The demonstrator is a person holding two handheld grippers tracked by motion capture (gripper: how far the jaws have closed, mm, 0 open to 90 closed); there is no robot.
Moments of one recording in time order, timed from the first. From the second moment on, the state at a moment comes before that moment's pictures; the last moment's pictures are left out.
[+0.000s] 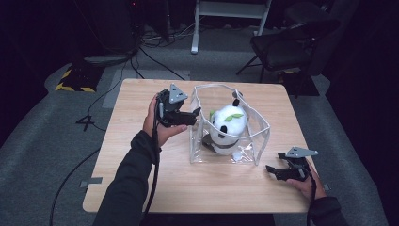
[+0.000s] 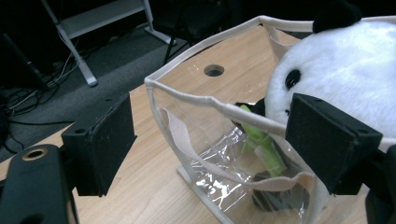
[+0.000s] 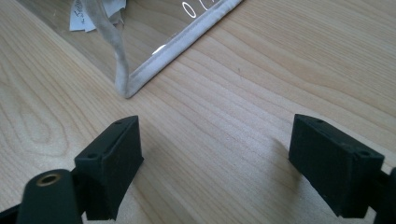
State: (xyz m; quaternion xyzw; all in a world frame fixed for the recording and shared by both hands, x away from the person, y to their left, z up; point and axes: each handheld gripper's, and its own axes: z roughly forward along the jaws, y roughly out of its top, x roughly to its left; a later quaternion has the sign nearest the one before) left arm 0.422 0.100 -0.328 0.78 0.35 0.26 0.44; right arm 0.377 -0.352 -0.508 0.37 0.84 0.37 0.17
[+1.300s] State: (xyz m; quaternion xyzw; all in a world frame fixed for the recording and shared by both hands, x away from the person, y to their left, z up) left arm 0.417 0.146 -0.369 0.80 0.38 0.28 0.37; right arm 0.377 -0.352 -0.508 0.37 0.84 0.37 0.17
